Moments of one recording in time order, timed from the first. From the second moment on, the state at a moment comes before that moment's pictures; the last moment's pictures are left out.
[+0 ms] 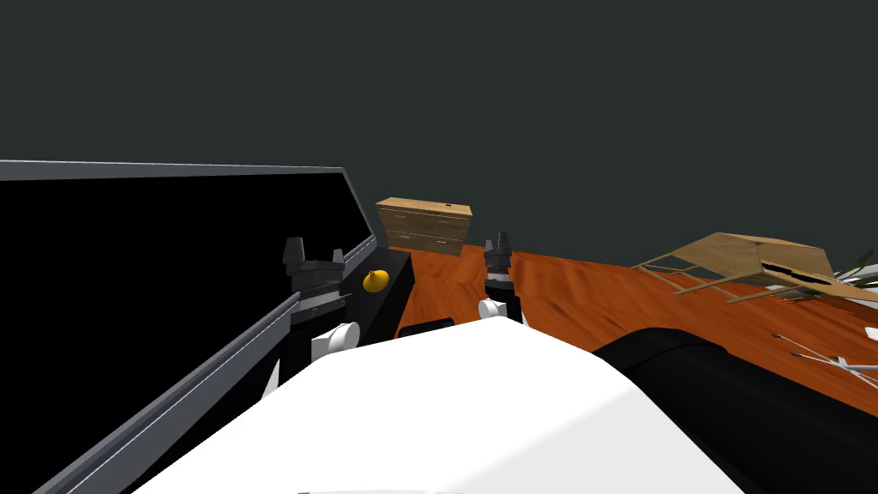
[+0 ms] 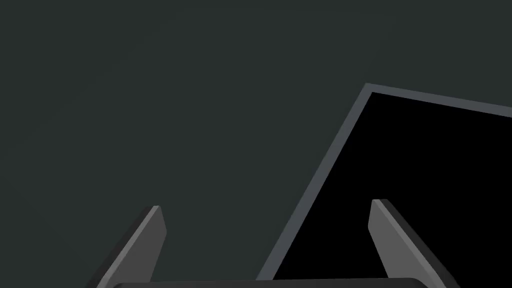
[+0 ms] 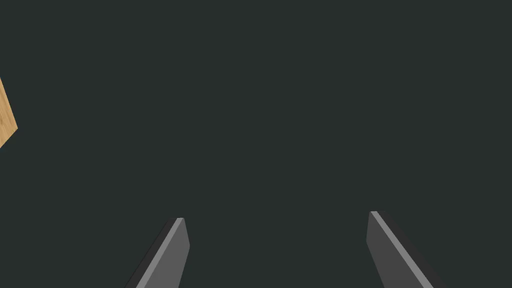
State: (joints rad) left arm 0.52 -0.03 0.01 -2.27 0.07 -0.40 0.04; right arm 0.54 0.02 0.02 -2.27 -0.10 -0.44 0.17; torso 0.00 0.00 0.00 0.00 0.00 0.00
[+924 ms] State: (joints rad) left arm 0.55 0.16 0.08 -2.24 0.14 -0.20 0.02; right arm 0.54 0.02 0.02 -2.27 -0.10 -0.44 0.17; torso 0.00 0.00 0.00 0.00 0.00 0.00
